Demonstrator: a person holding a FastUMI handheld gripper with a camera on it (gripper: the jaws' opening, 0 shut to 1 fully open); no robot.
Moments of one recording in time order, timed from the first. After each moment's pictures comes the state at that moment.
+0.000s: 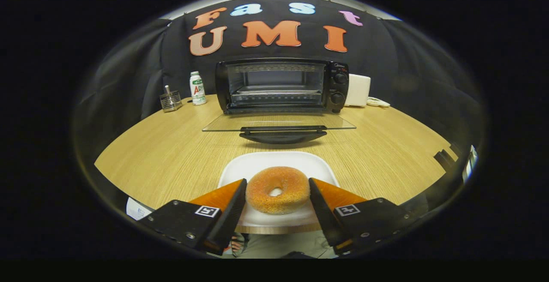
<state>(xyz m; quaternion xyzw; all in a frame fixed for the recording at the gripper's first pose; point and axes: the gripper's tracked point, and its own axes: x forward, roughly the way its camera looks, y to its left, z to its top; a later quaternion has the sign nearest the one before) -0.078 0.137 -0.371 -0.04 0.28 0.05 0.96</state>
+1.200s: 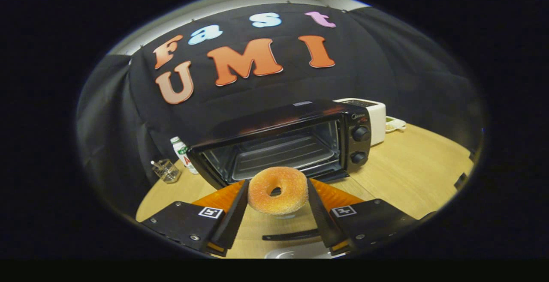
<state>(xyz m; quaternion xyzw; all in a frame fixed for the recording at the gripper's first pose) 0.112 0.182 -0.252 0.14 0.20 0.05 0.97</state>
